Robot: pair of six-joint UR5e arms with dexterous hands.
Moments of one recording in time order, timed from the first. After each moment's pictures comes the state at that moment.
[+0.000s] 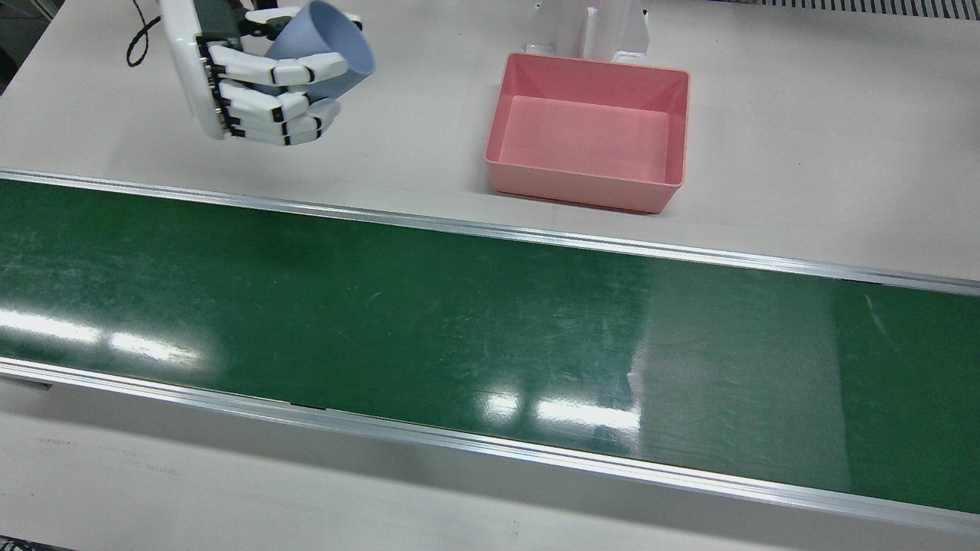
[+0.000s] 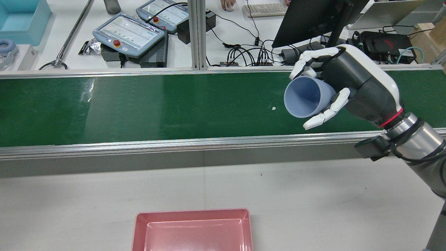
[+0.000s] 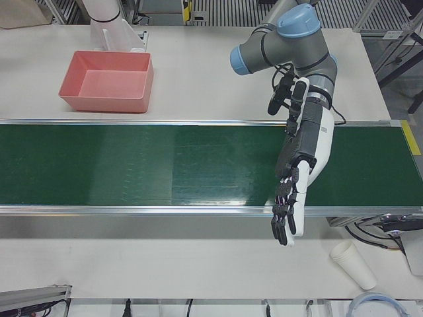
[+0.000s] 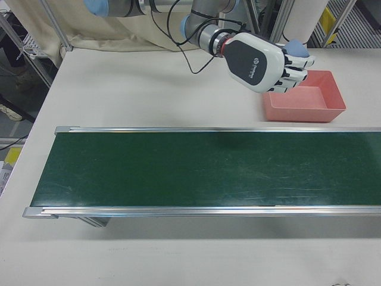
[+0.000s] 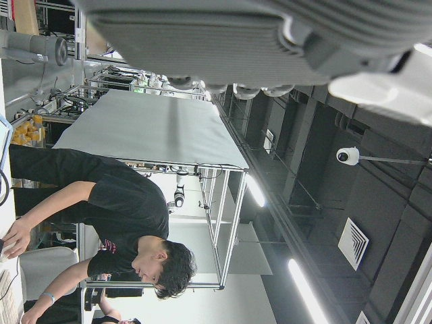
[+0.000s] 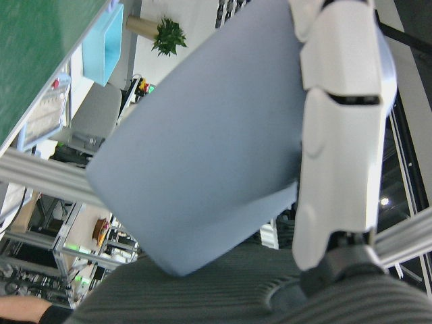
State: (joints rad) left arm -1.29 -1.80 -1.74 -0.01 1.42 -0.03; right arm 0.72 -1.48 2.40 -3.42 -1.15 -0.63
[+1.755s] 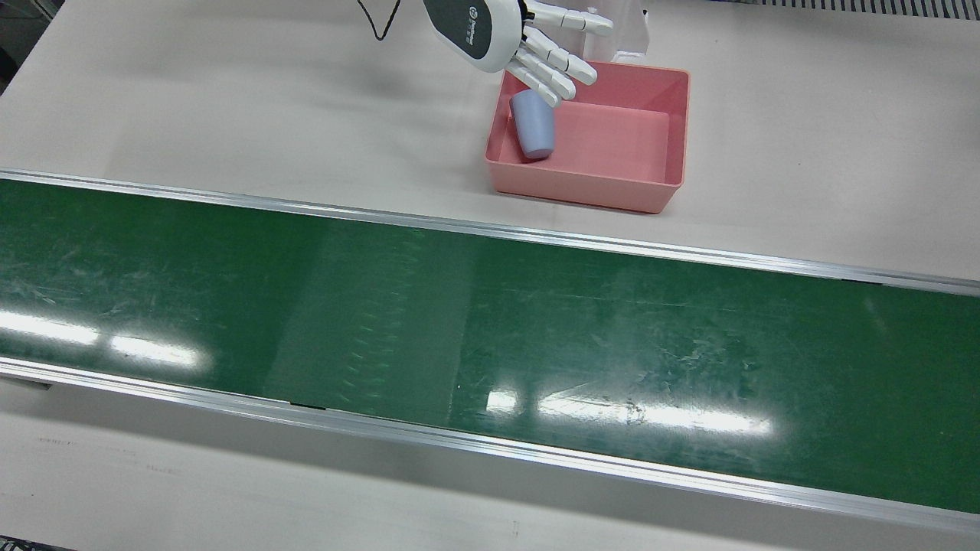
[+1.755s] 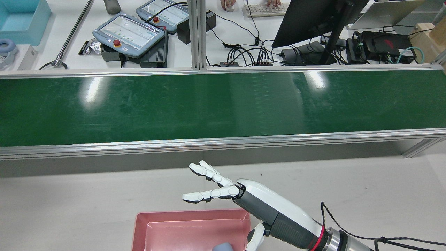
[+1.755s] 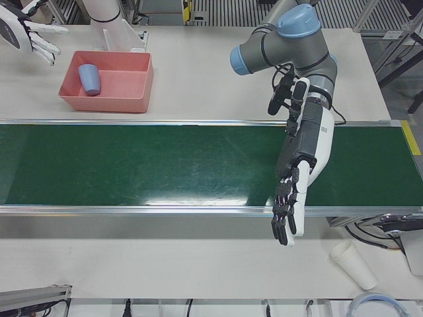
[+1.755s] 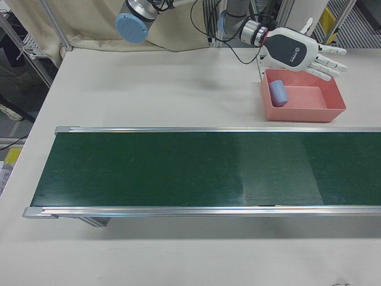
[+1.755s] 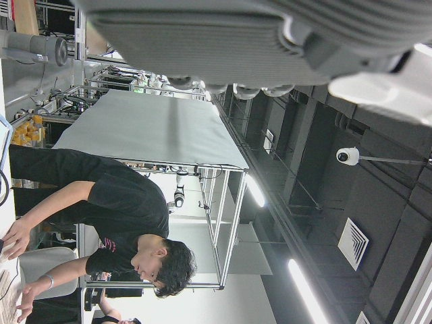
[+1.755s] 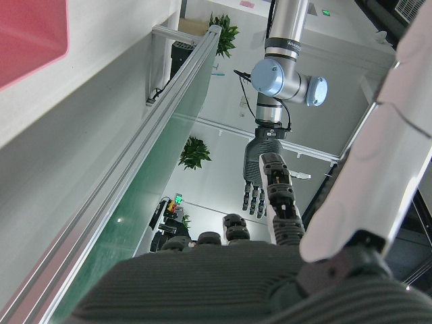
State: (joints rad) left arm -1.29 -1.80 -1.73 -0.01 1.42 -0.03; right arm 0.09 -1.42 2.47 -3.43 -0.97 -1.00
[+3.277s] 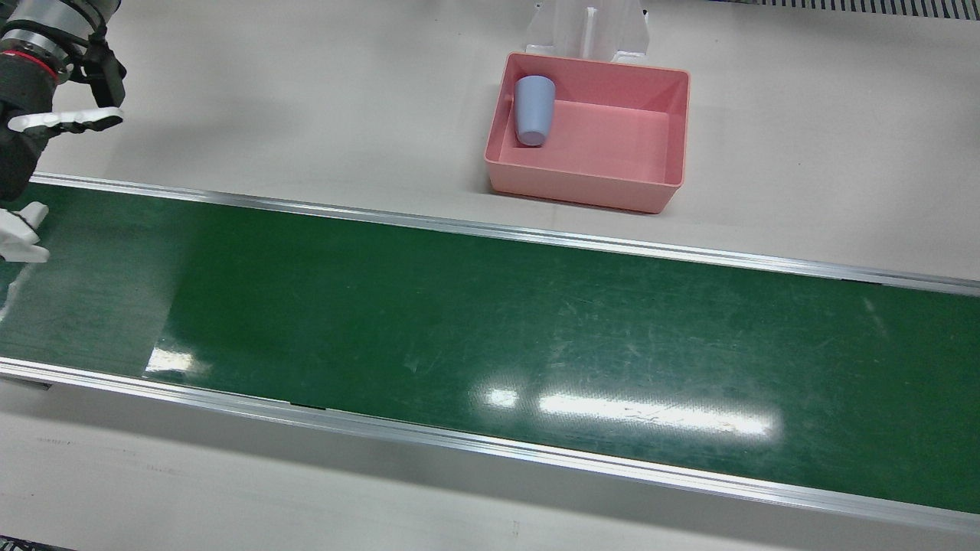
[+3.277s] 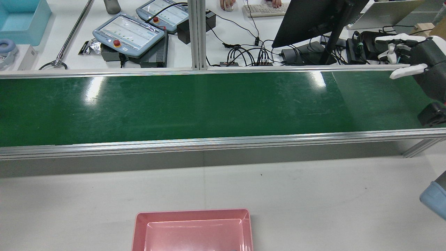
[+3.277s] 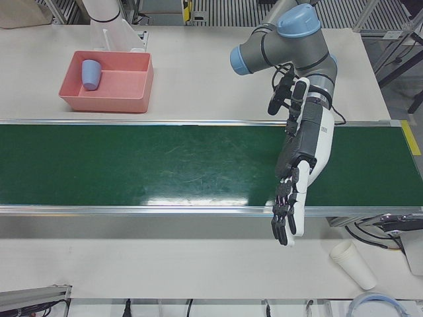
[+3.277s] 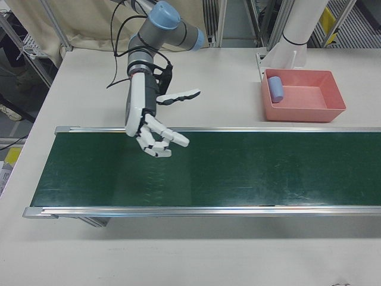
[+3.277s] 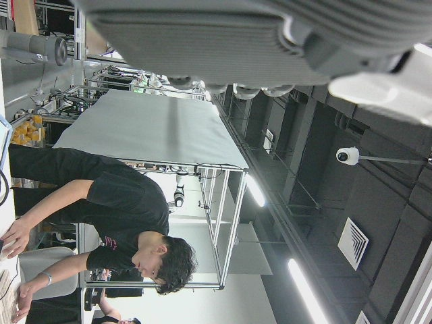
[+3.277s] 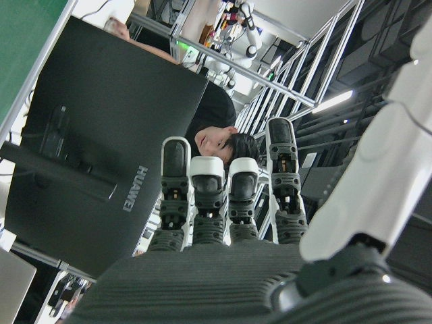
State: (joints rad) left arm -1.29 -1.80 -1.74 -0.01 1.42 -0.03; right arm 1.06 -1.60 2.06 -3.42 -1.06 -0.48
